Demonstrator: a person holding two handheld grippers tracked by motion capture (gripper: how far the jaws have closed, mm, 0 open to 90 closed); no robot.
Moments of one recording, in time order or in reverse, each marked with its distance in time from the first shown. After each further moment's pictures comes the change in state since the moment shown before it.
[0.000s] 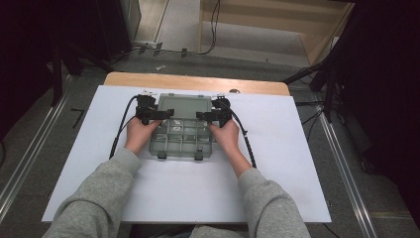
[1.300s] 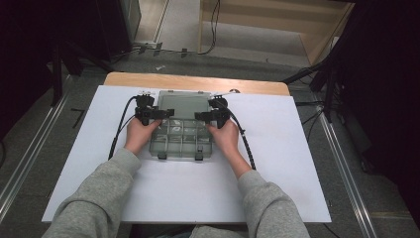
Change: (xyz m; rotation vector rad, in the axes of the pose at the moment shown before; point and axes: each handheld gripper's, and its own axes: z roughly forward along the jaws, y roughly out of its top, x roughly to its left) left arm 0.000 0.001 -0.003 0.015 -0.027 -0.053; right arm 0.014 0.003 -0.004 0.038 -0.051 0.016
